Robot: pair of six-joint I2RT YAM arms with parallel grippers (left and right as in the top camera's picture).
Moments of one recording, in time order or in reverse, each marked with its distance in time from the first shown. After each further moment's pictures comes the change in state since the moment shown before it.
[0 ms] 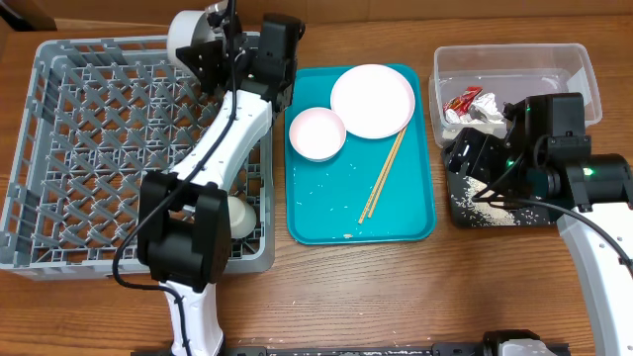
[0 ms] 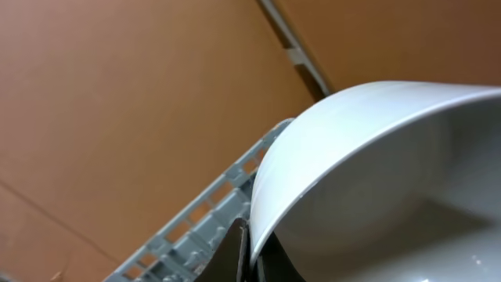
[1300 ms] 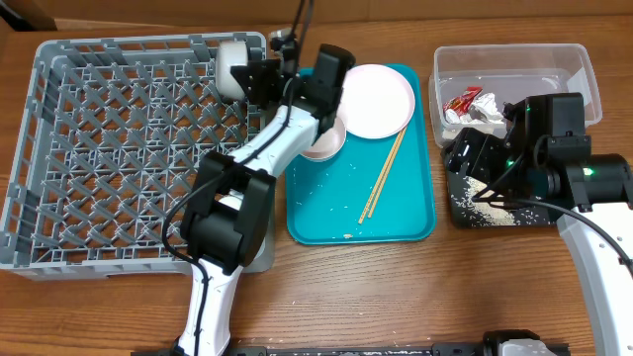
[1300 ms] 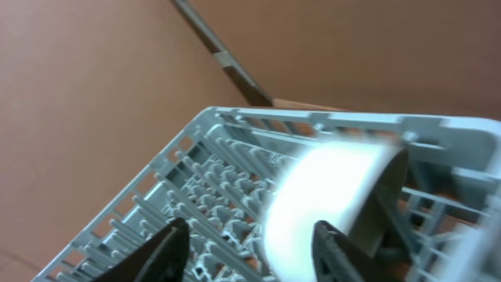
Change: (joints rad) left arm -0.146 0.185 0.000 0.126 0.038 -0.021; right arm 0.000 0.000 0.000 0.000 0.000 0.000
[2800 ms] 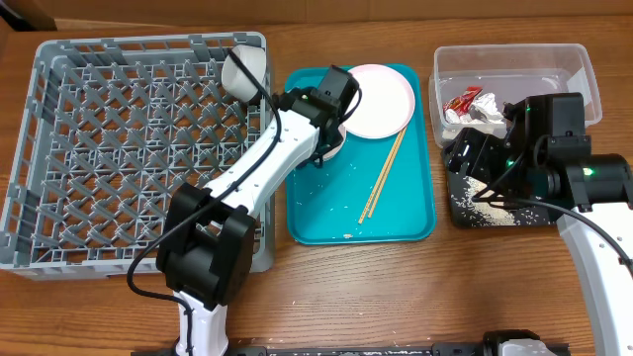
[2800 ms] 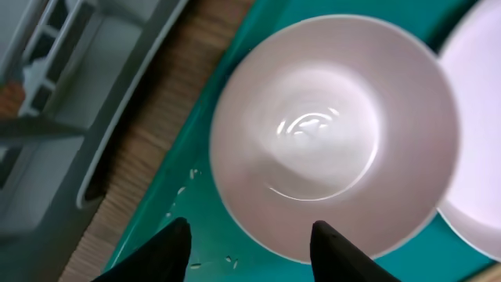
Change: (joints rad) left arm -0.063 -0.223 -0.044 -0.805 1.167 -0.976; right arm 0.000 0.000 0.000 0.000 0.000 0.000
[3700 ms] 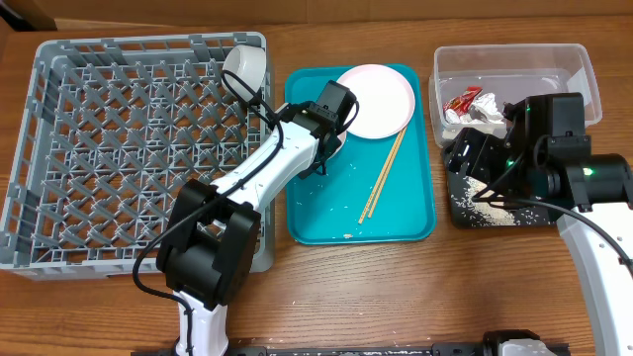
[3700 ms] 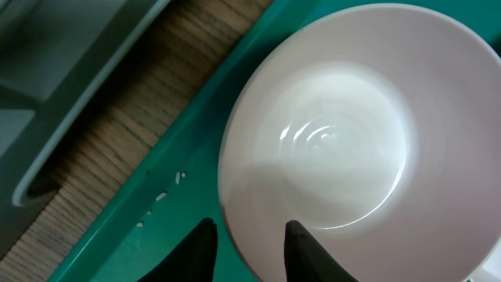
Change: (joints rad) left arm 0.000 0.000 -0.119 0.155 0.000 -0.138; right arm 0.000 0.000 0.000 0.000 0.000 0.000
